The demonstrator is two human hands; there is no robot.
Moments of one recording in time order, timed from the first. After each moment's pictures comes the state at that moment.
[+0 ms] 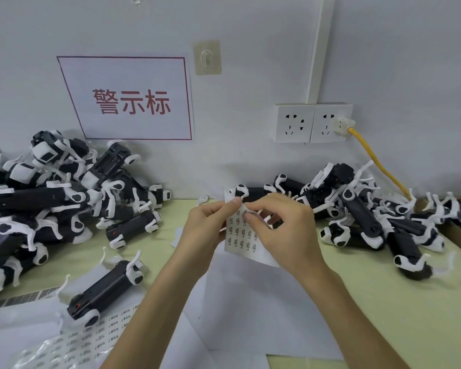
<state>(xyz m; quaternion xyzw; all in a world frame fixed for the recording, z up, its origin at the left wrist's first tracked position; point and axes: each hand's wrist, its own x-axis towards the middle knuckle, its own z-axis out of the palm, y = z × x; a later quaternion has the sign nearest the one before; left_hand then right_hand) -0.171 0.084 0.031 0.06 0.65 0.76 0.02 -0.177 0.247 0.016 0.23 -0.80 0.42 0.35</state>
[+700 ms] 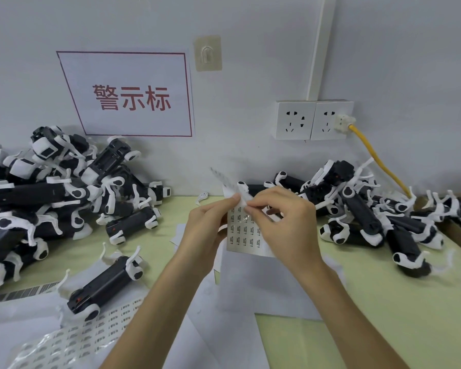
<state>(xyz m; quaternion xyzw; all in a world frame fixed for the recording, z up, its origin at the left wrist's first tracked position) -0.168 0.091 0.030 0.01 0.60 0.80 0.02 -0.177 0.244 0.019 0.24 -0.77 0.44 0.38</state>
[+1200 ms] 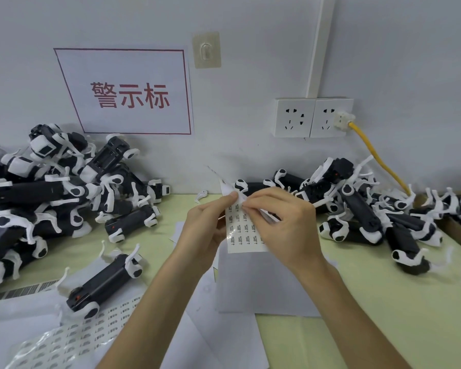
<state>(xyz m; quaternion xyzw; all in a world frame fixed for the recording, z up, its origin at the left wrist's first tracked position) -0.170 0.089 0.030 -0.01 0.59 0.81 0.04 -0.177 0.246 0.015 0.28 -0.76 0.38 0.44</state>
